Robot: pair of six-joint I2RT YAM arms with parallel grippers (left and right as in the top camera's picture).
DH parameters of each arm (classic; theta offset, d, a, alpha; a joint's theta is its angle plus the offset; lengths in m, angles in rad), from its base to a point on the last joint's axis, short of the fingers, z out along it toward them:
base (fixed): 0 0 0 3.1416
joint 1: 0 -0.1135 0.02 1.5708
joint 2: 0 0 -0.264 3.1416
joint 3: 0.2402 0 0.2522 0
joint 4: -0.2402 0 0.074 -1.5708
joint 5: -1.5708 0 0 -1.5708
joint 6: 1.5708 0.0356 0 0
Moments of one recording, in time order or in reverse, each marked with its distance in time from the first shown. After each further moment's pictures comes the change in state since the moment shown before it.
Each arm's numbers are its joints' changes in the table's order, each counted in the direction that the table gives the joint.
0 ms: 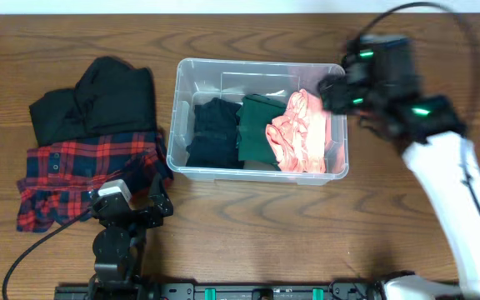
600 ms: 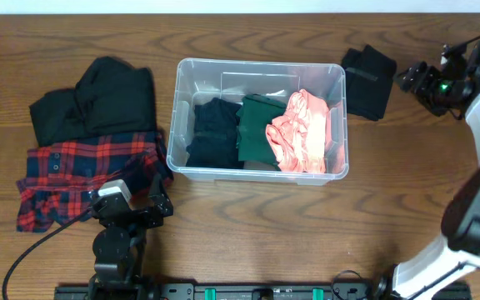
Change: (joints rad) left arm 0.000 0.000 0.000 0.000 0.000 0.000; right arm 0.560 0.504 -0.001 0.270 0.429 0.021
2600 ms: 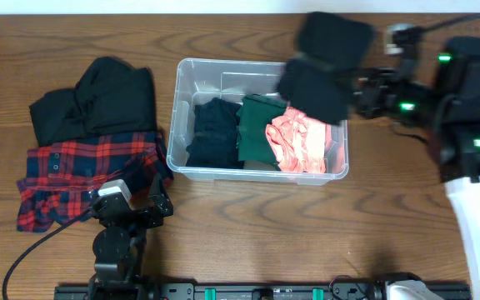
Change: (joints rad) left arm 0.000 0.000 0.000 0.000 0.000 0.000; right arm -0.482 -0.644 -0.015 -0.149 0.122 0.038
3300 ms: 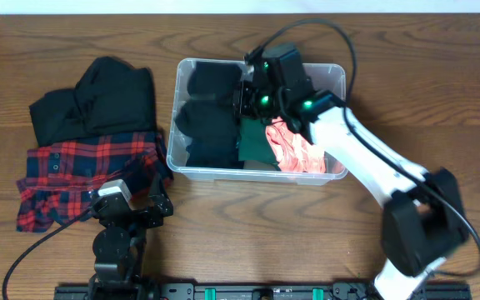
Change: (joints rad) left arm 0.000 0.000 0.000 0.000 0.000 0.000; right arm -0.404 0.598 0.000 0.397 -0.124 0.415
